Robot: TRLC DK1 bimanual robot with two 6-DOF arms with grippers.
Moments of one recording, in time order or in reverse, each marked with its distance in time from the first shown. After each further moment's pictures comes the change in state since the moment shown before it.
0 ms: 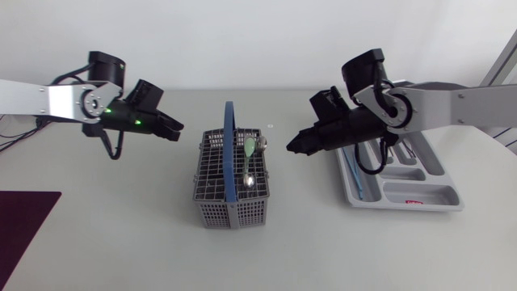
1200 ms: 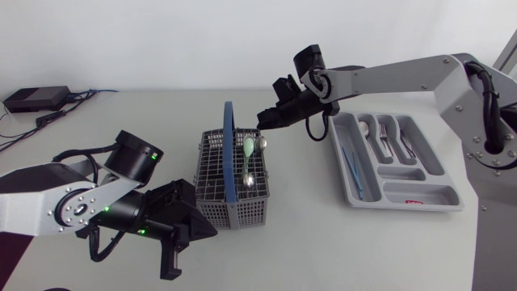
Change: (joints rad) left arm -0.408 -0.410 -0.529 -0.174 0.097 0.280; right arm 0.016 0.528 0.605 -0.098 -0.082 0.057
